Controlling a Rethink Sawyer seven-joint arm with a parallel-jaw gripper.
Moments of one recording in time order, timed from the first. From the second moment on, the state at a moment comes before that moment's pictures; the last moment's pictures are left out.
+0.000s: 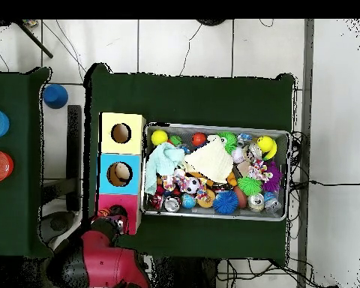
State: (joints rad) arm 0.41 -0.75 -0.26 2.13 0.27 -0.01 1.63
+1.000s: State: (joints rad) arm 0.15 -0.86 -0.17 2.19 0.17 -0.01 1.63
